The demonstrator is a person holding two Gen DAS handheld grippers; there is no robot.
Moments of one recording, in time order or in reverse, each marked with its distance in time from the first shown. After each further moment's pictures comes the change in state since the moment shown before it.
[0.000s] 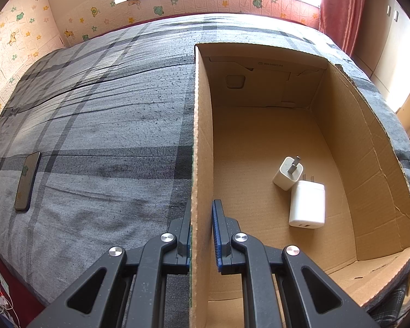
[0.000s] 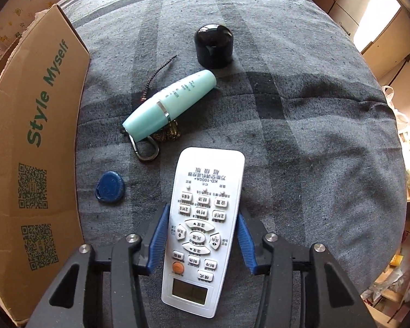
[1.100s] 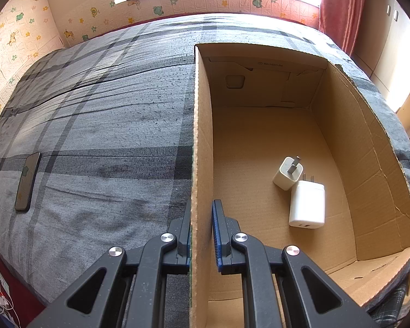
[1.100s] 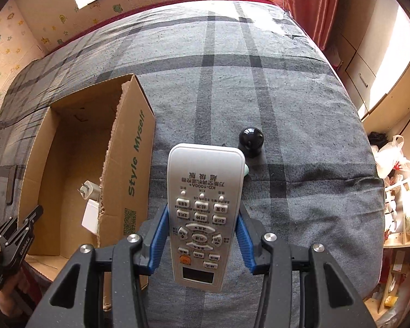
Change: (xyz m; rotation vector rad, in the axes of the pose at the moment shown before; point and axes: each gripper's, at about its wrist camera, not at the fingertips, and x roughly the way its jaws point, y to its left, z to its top) left arm -0.002 -0.001 0.000 0.001 0.000 0.001; right arm -0.125 0.029 0.030 -0.151 -0.196 0.107
